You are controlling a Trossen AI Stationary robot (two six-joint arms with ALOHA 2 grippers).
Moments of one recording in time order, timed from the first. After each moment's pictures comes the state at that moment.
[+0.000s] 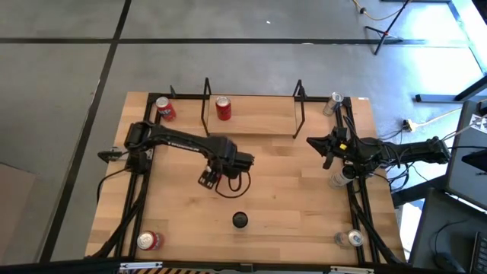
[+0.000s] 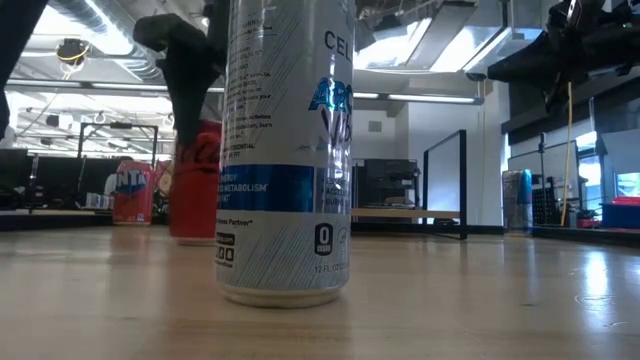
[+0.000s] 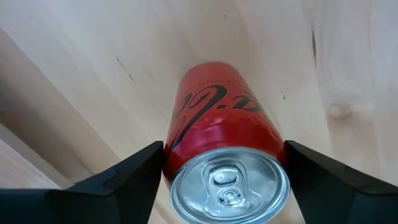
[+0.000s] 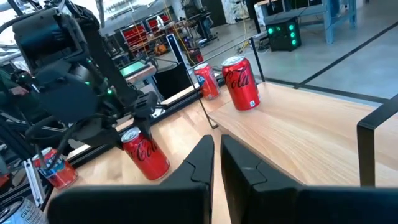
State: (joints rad) left arm -0.09 1.95 1.65 -1.39 -0.09 0.35; right arm 0.15 0.32 0.28 -0.05 0.48 0.45
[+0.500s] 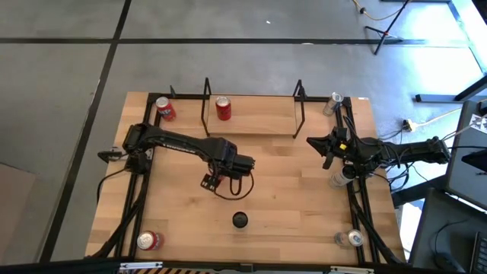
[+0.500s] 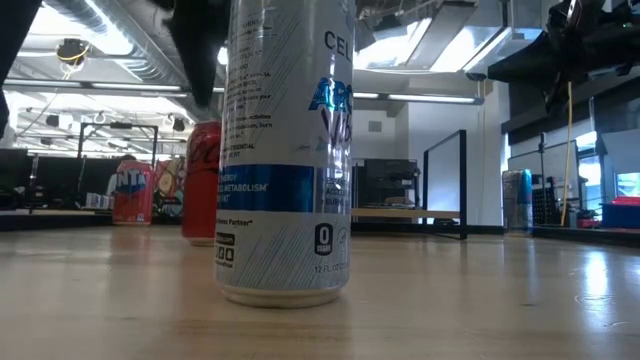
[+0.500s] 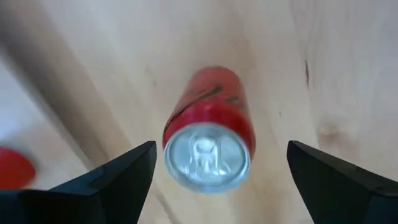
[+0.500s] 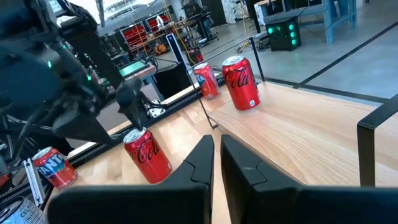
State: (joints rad) left arm -0.13 1.92 1.78 -1.46 -0.13 0.17; right arm 0.15 0.32 0.28 -0.05 0.48 0.45
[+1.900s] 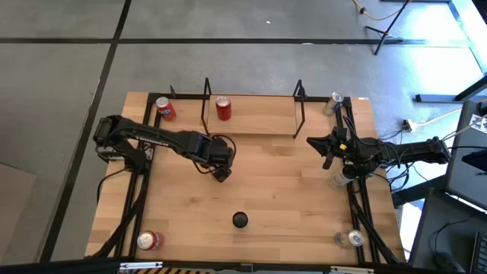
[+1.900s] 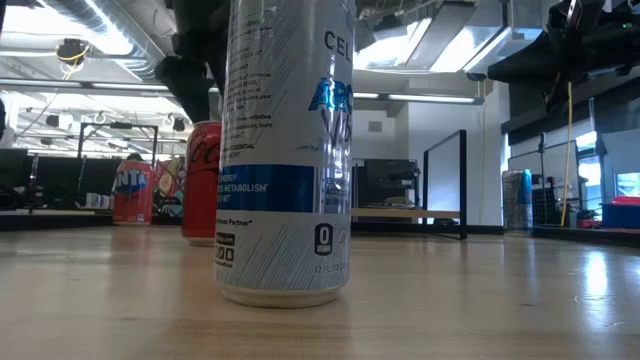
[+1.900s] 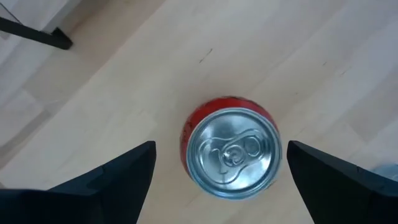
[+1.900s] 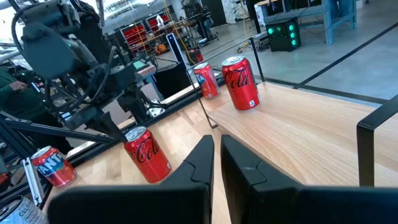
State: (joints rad) left arm -0.10 1.63 1.35 -1.08 -0.19 -0.91; right arm 0.15 0.32 0.28 -0.06 0.48 0.45
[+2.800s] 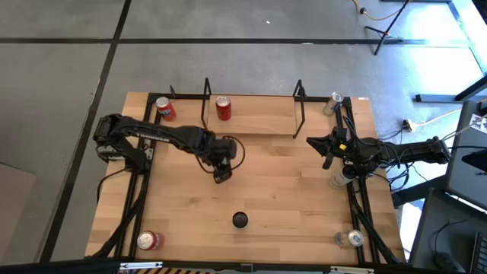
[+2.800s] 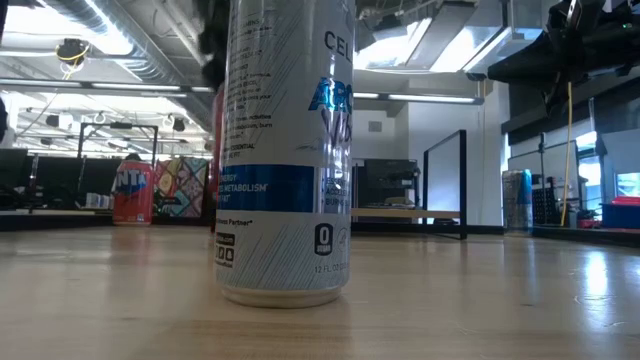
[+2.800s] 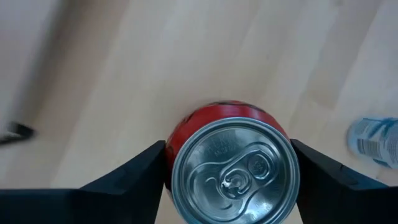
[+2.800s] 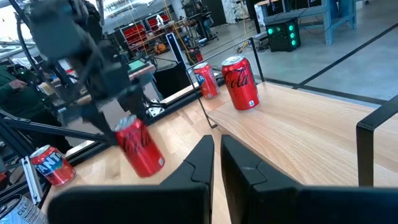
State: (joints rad) left arm -0.02 1.62 1.39 -0.98 -0.08 -0.46; right arm 0.15 0.32 0.28 -0.06 0.48 0.44
